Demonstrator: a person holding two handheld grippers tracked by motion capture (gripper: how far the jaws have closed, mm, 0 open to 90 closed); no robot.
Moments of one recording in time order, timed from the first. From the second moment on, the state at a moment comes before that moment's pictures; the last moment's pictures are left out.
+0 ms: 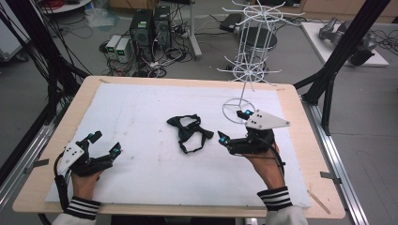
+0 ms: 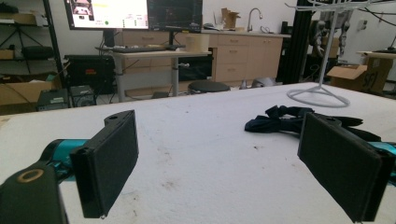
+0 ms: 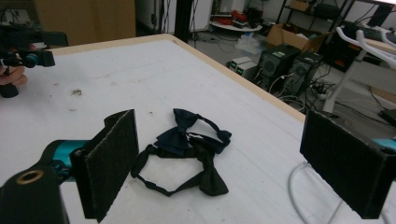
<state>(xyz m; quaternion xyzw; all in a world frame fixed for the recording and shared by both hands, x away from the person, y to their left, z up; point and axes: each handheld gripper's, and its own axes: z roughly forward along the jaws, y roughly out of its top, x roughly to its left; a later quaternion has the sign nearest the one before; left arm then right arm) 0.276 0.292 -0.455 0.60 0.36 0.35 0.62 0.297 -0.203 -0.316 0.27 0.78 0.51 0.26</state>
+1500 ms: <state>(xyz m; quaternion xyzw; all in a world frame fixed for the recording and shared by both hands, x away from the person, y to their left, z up) 0.275 0.292 -0.455 0.60 0.36 0.35 0.62 0.385 -0.099 -0.338 0.23 0.87 0.40 0.15</state>
